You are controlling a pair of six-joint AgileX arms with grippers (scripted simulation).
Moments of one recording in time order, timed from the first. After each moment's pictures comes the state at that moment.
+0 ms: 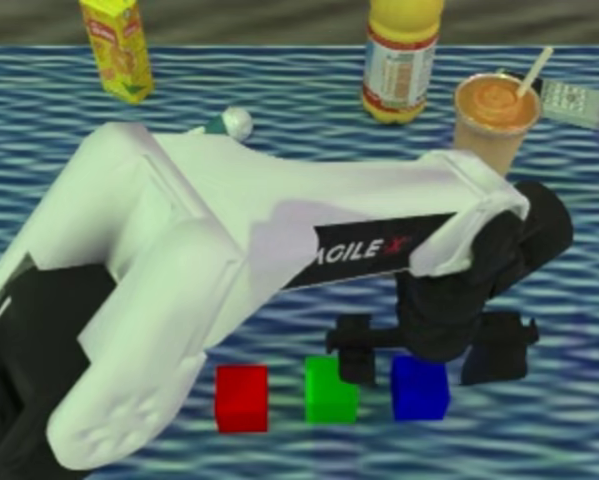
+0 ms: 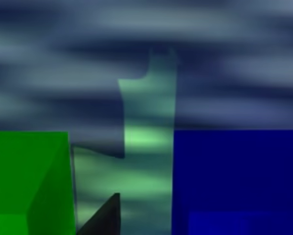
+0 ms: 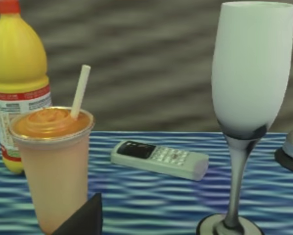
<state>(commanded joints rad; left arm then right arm) -1.01 2.34 1.81 -1.03 -0.02 -1.00 0.01 0.00 0.00 0.00 0.00 0.00</state>
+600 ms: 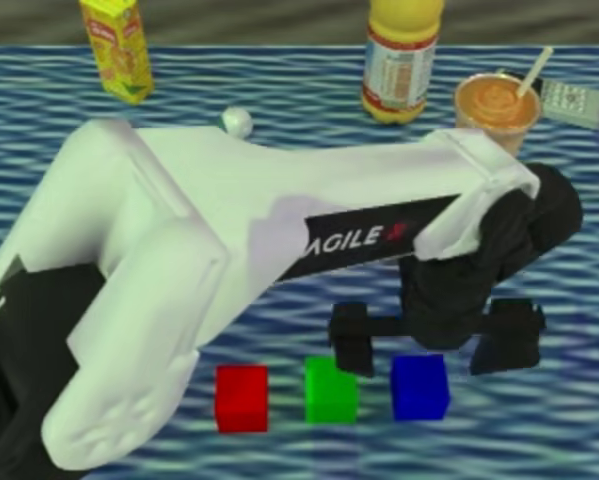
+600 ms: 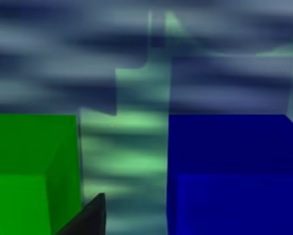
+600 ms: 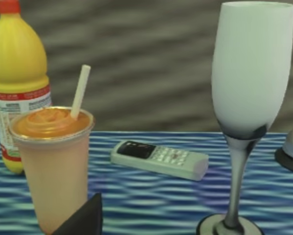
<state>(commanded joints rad) -1.00 2.32 1.87 -1.10 -0.02 -1.00 0.01 0.00 0.00 0.00 0.00 0.00</state>
